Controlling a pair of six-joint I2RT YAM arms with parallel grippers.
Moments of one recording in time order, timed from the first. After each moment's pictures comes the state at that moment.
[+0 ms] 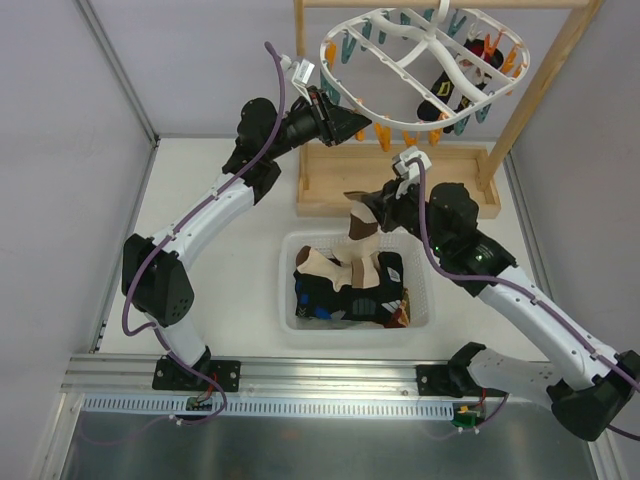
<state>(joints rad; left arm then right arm) -0.53 1.72 1.60 0.40 0.55 -0.68 0.71 1.03 1.05 -0.17 -0.02 0.06</state>
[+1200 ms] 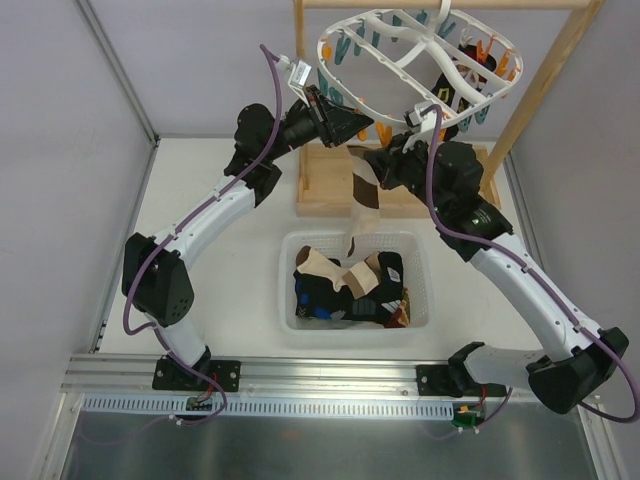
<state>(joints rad) -0.53 1.72 1.57 0.55 0.60 -0.73 0.59 1.21 1.30 -0.13 -0.06 0.17</state>
